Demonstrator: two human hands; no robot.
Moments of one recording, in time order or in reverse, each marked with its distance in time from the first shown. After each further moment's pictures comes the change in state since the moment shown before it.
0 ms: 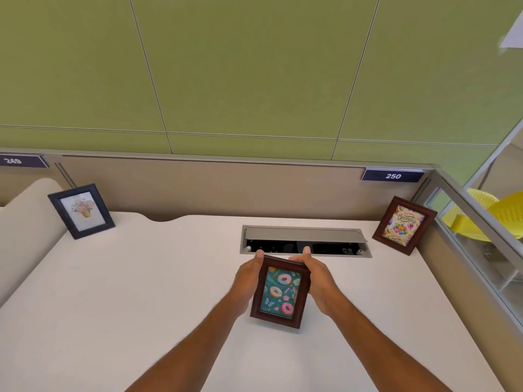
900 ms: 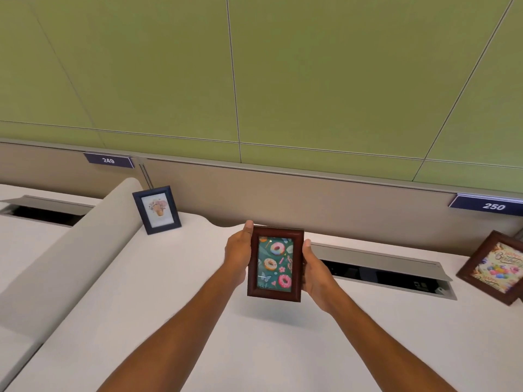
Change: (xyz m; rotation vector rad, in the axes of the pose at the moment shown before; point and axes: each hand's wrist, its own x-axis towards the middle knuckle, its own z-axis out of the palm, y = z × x) left_hand 0.043 0.061 -0.191 -0.203 0.396 0.149; right_hand 0.025 -0.052 0.173 0.087 -0.369 0.063
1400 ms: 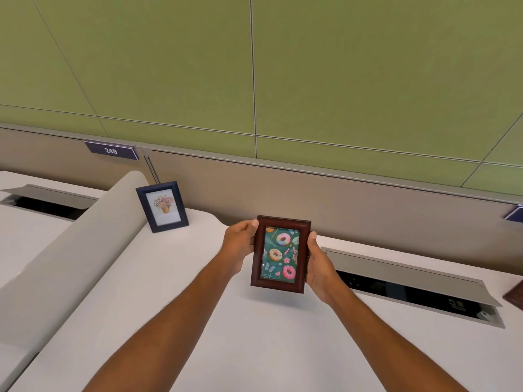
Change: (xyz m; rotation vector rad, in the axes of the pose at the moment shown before) left_hand 0.091 0.008 -0.032 -0.155 -0.096 -0.055; right_hand 0.104 -0.009 0.030 0.096 -0.014 0.020
